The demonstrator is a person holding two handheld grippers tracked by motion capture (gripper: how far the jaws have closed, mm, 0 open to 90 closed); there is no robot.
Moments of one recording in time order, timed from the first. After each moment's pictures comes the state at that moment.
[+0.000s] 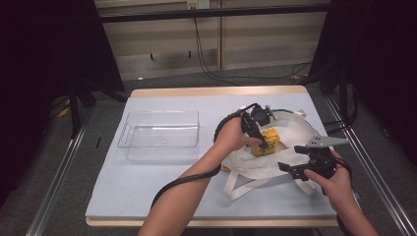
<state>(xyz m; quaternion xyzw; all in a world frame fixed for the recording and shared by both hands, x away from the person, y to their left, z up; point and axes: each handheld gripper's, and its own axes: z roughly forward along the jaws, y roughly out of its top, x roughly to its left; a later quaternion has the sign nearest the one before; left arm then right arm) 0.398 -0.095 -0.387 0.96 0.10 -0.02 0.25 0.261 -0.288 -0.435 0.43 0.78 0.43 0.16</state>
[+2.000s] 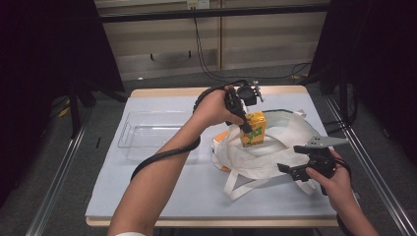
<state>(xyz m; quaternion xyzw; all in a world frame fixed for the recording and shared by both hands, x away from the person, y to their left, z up) 0.416 -0.051 -0.307 0.98 0.02 -0.02 0.20 0.262 -0.287 -0.435 0.42 0.78 0.44 0.15</state>
